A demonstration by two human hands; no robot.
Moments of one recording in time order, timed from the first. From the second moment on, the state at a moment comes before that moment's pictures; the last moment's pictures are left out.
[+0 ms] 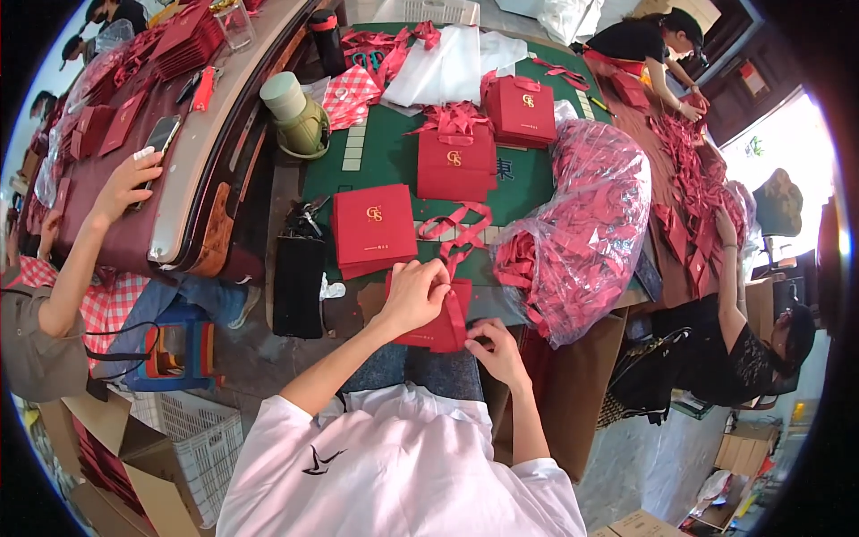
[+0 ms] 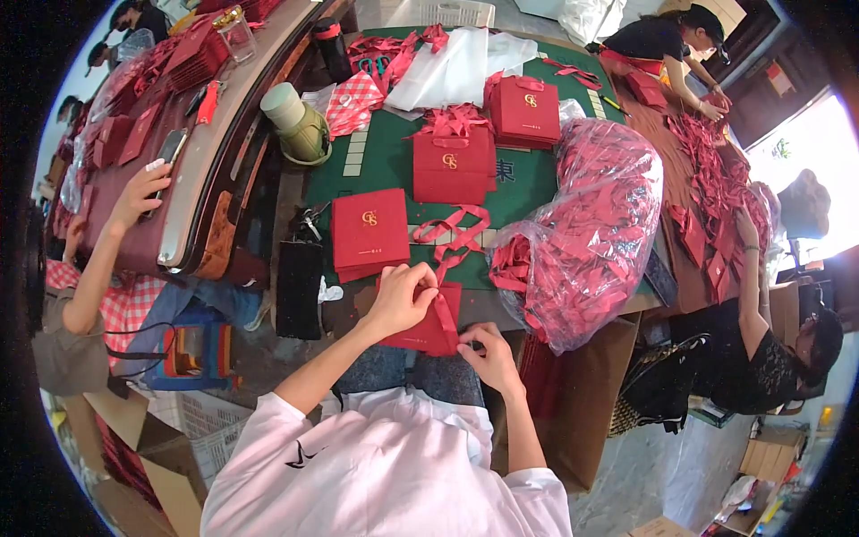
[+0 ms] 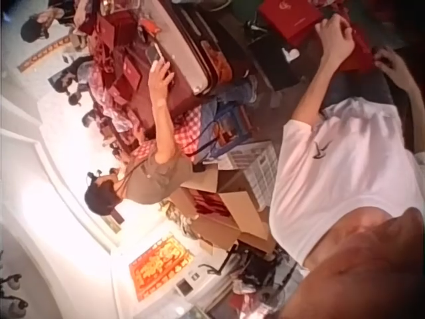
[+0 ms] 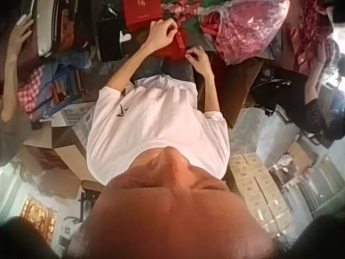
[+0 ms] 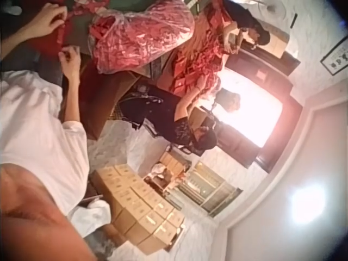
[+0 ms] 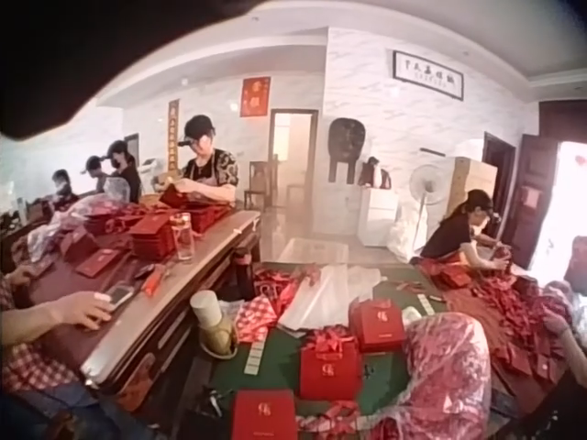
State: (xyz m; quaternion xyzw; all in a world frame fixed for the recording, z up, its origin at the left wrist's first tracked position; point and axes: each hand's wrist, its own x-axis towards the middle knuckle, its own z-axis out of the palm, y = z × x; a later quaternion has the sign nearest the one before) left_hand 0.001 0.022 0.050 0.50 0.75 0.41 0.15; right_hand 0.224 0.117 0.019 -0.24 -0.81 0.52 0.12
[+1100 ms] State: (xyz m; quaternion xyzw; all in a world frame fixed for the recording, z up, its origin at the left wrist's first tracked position) left_hand 0.043 -0.031 0.041 0.38 0.67 0.48 0.43; right_hand 0.166 0.103 0.047 -0.40 -0.50 0.72 0.27
